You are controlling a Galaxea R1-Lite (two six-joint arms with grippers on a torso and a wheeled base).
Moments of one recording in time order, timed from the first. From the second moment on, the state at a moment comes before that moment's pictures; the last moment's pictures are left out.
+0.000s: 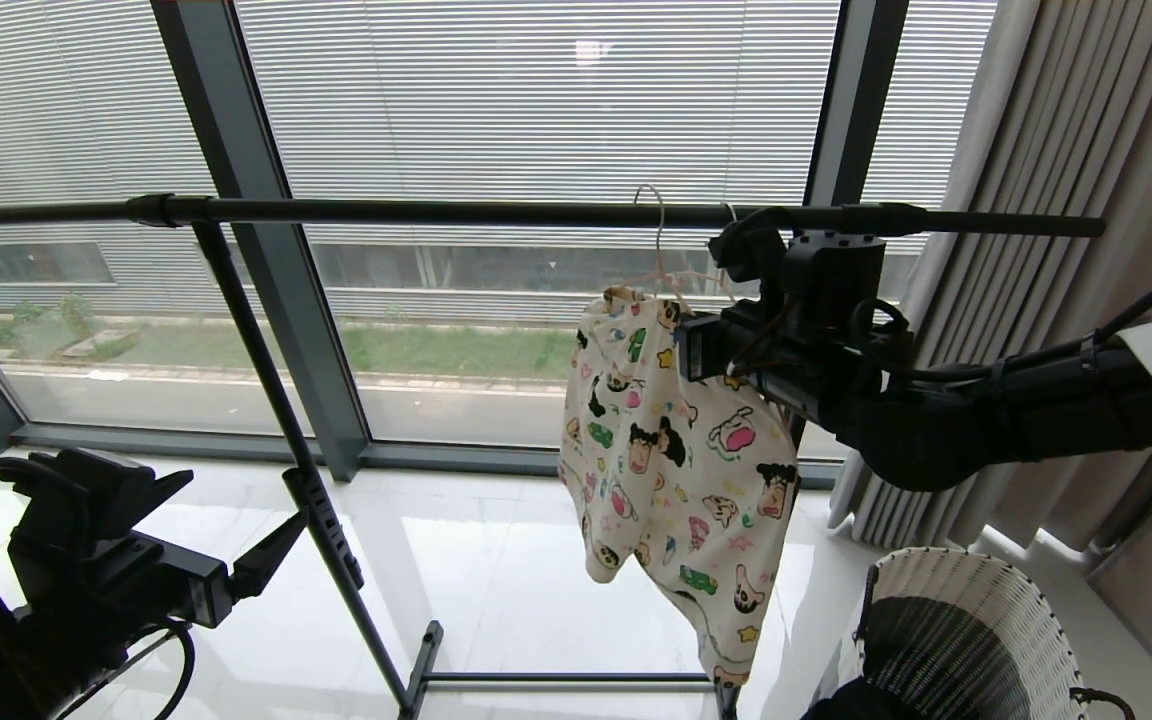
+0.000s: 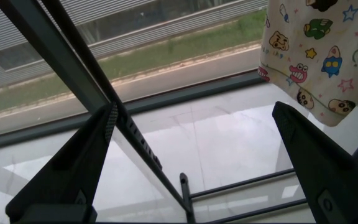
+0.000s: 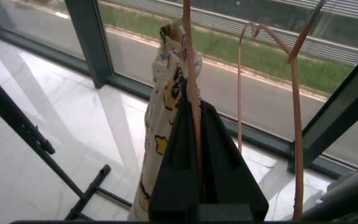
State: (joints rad) left arm 0.12 1.61 0.00 -1.47 -0.29 0.32; right arm 0.67 2.05 -1.37 -0.59 -0.16 0.04
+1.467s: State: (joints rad) left arm 0.18 1.62 0.00 -1.47 -0.27 0.33; right arm 0.58 1.75 -1.14 -0.41 -0.20 0.00
